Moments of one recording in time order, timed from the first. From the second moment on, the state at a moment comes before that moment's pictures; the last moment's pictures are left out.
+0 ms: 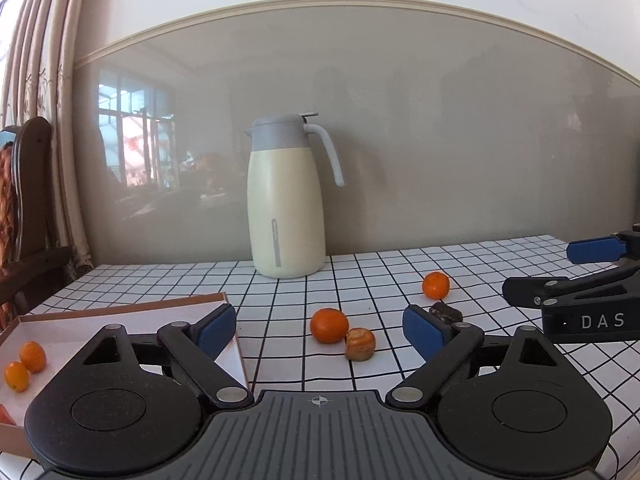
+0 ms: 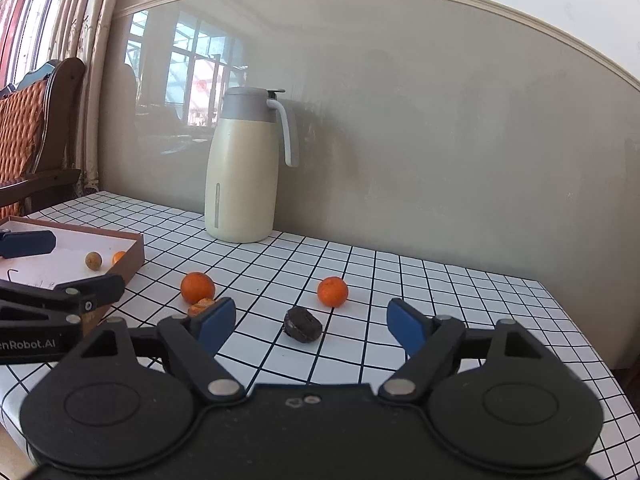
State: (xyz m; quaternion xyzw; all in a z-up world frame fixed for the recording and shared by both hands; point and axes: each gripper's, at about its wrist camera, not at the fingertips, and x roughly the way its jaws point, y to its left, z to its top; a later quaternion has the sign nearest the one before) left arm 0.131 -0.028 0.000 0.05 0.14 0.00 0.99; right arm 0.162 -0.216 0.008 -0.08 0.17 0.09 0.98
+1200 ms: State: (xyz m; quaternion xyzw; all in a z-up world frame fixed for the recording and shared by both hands) left arm 0.268 -0.059 -0.057 0.01 0.30 -0.02 0.95; right arm 0.296 -0.209 -0.054 -0.06 0.31 0.14 0.94
